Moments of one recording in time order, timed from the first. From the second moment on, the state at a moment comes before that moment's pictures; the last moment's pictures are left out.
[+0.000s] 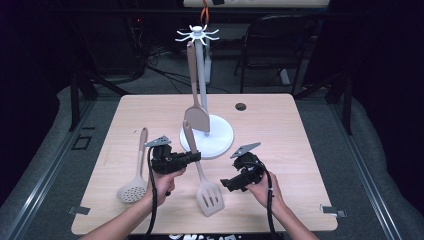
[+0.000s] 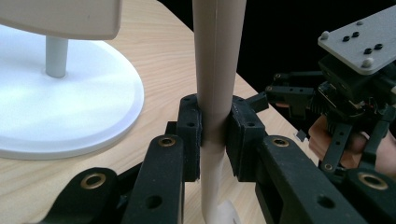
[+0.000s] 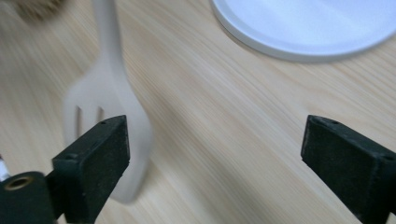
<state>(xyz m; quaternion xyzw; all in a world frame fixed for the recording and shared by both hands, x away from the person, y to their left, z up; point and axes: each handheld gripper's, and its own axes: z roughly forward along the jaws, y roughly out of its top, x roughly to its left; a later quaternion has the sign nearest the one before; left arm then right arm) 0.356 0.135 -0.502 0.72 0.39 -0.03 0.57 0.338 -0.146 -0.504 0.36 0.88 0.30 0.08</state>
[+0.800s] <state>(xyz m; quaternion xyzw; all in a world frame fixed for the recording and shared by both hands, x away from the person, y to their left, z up) 0.352 0.116 -0.472 0.75 0.31 0.00 0.58 0.334 -0.214 -0.516 0.43 0.86 0.26 0.11</state>
